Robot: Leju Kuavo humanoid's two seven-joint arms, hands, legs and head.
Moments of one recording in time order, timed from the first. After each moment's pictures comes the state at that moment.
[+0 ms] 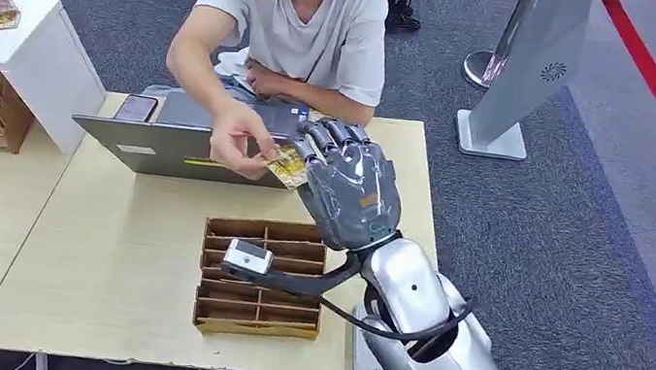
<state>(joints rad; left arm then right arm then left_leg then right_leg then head) -0.10 -0.16 -0.18 -0.21 -0.54 0.37 0.14 -0.54 -0.02 0.77 -1.55 1.28 -0.14 0.07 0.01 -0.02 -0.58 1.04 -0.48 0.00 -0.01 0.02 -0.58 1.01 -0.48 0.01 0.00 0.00</state>
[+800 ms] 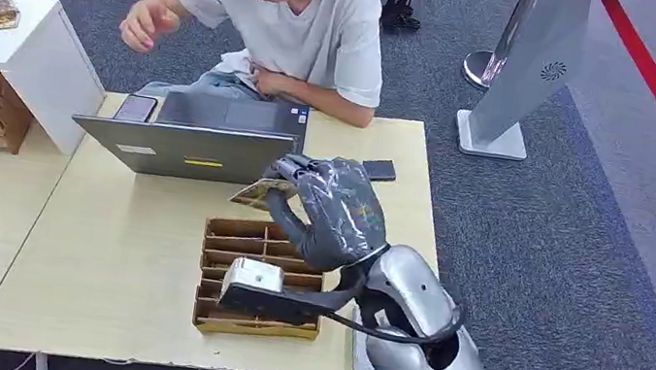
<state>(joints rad) -0.09 -0.16 -0.16 -0.21 -0.53 0.39 0.11 -0.47 0.00 0.73 -1.63 0.77 -0.03 -0.06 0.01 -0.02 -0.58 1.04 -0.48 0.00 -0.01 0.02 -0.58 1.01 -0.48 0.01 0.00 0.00</state>
